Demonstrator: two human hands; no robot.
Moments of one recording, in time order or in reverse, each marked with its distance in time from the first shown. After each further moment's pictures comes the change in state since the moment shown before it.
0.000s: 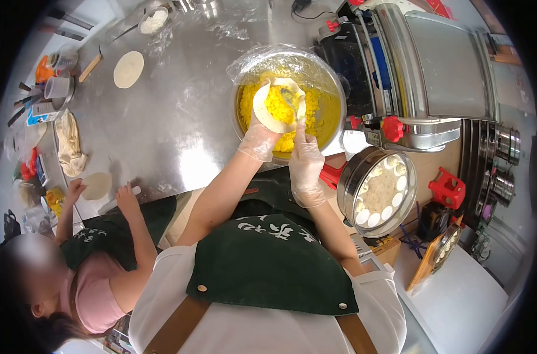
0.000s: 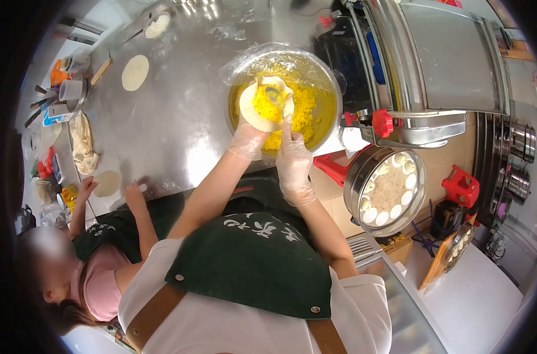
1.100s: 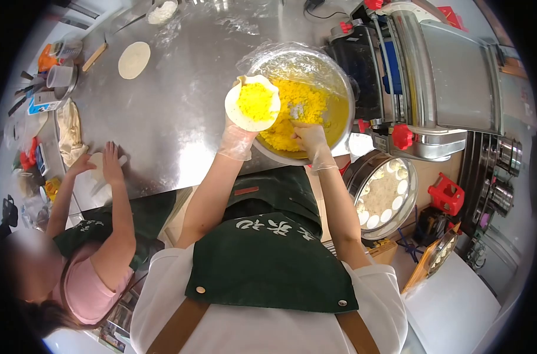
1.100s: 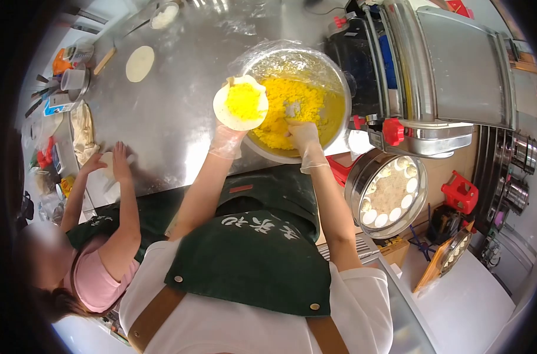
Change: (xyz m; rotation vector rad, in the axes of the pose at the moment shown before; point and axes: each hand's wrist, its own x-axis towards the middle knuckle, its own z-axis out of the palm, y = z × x) left_hand -0.041 0.054 -0.015 0.141 -0.022 0.300; right_hand 0.009 0.097 0.069 0.472 -0.804 0.631
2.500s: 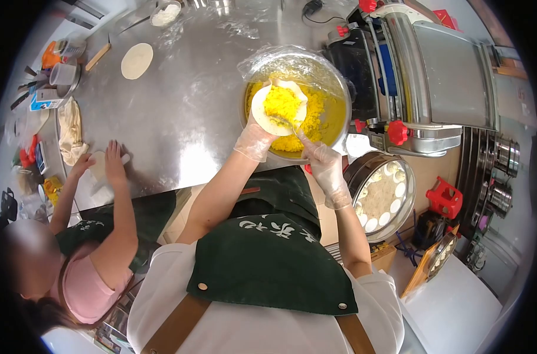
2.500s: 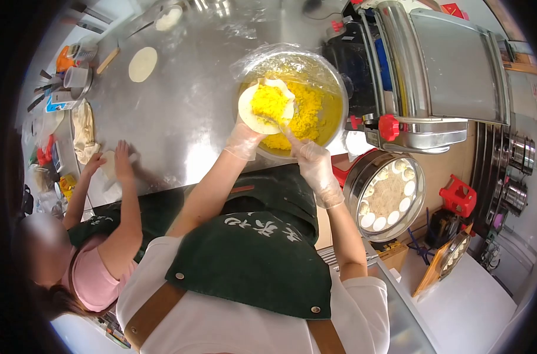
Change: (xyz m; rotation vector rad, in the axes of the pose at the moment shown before) left_hand 0.010 -0.038 0.013 -0.140 -0.114 -0.356; right_hand -0.116 -0.079 -0.033 -0.142 0.135 -0.455
